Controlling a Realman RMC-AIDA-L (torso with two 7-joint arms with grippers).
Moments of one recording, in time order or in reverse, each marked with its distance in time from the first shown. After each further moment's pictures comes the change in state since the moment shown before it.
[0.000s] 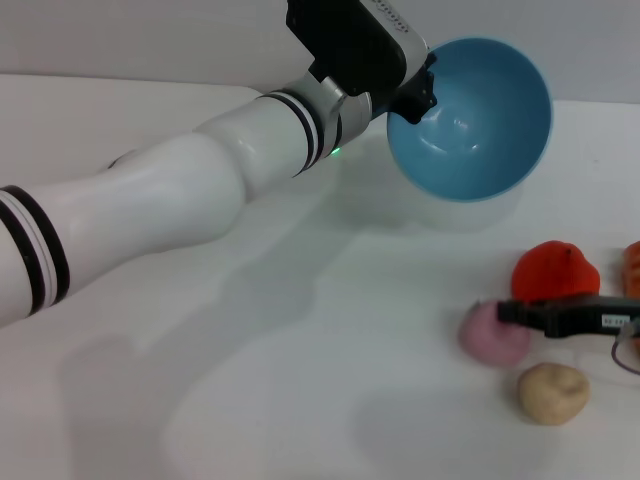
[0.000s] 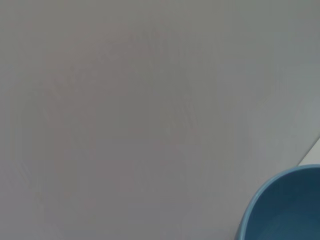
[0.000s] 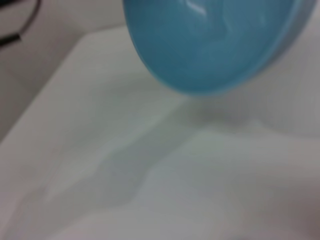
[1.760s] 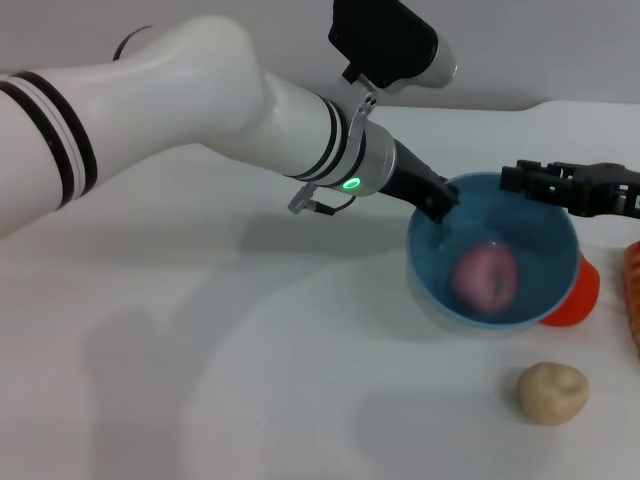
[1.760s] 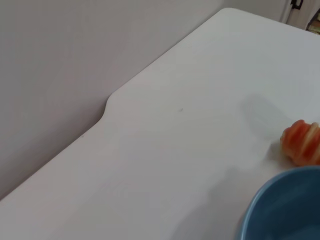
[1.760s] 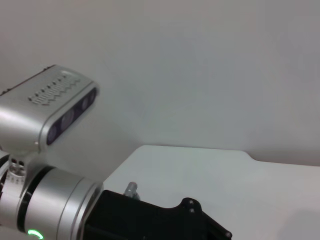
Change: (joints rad) left arm -0.156 0.002 -0.230 -0.062 0.273 0.731 -0.453; right arm -0.007 -0.005 -0.041 -0.207 0.306 -0.134 -0.007
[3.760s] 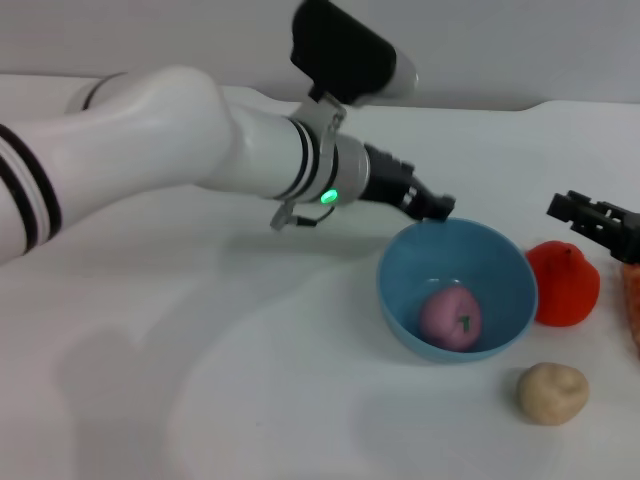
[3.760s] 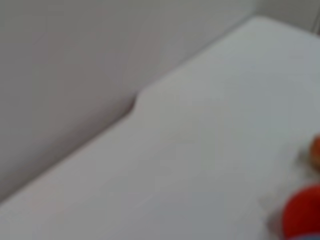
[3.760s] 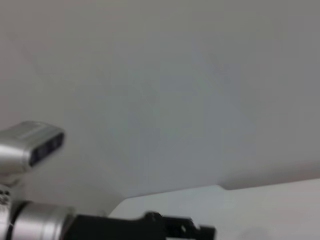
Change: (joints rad) left arm 0.110 0.012 0.046 0.067 0.014 -0.108 -0.067; right arm -0.168 0.000 0.024 0.176 0.241 0.016 -0.228
